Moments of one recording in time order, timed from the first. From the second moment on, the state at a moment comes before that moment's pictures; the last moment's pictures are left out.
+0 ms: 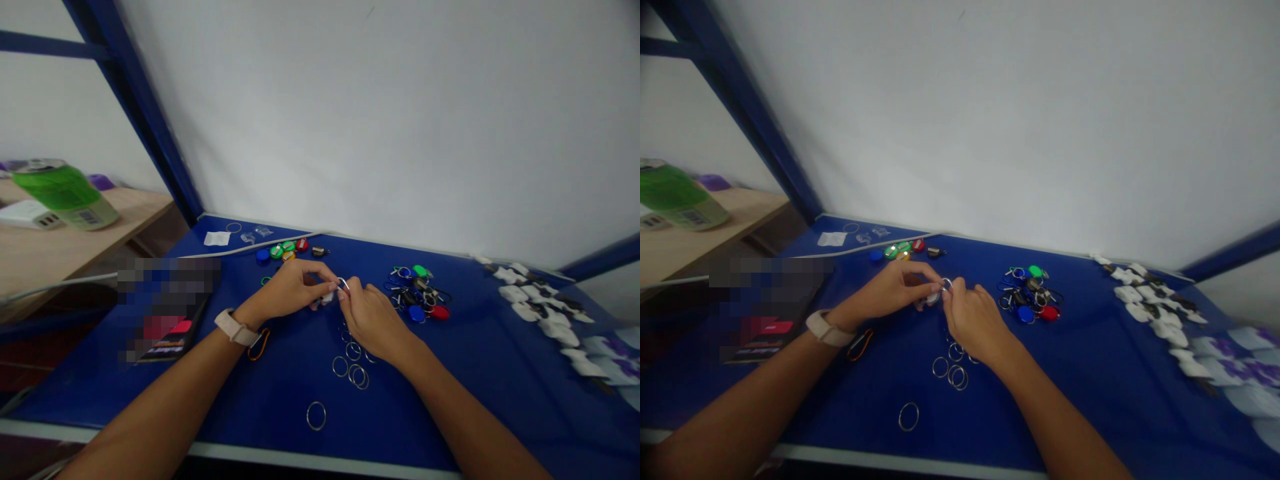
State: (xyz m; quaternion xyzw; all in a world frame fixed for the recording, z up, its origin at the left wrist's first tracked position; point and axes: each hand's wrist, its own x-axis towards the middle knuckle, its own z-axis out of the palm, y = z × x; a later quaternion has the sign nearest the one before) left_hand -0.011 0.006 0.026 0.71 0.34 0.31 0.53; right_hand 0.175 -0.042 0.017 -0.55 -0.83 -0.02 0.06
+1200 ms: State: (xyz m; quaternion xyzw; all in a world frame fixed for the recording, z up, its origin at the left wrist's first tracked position) left_hand -0.002 -0.002 0.018 0.78 0.30 0.44 0.32; right_hand 0.182 -0.043 0.020 -0.55 -0.76 0.26 0.25
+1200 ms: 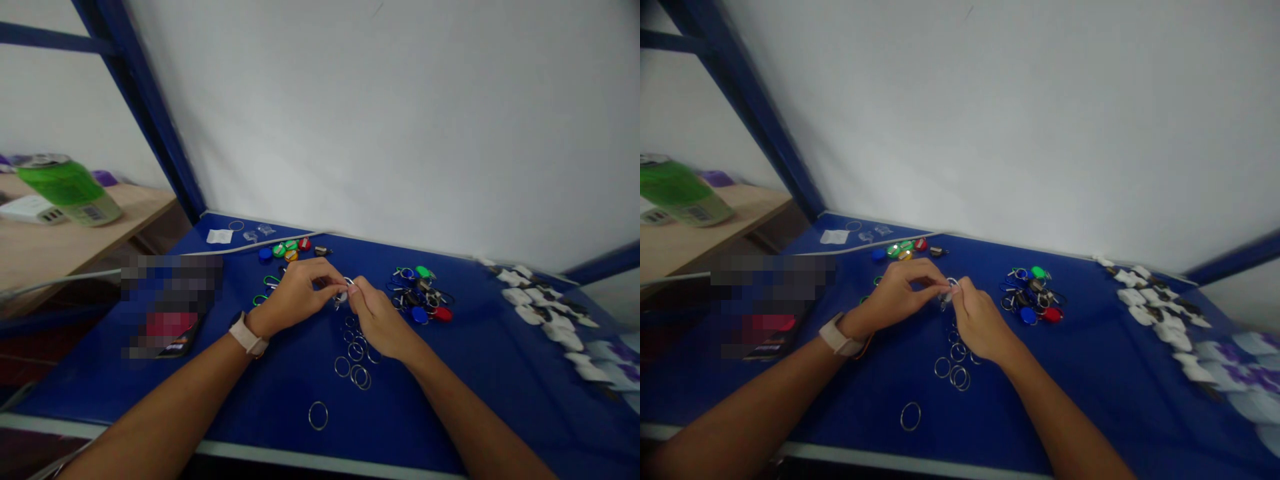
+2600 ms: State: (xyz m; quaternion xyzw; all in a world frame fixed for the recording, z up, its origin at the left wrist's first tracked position) left_hand -0.011 0.003 0.019 0.86 0.26 0.40 0.14; right_hand 0.183 -0.042 0.023 -0.55 -0.74 0.28 0.27
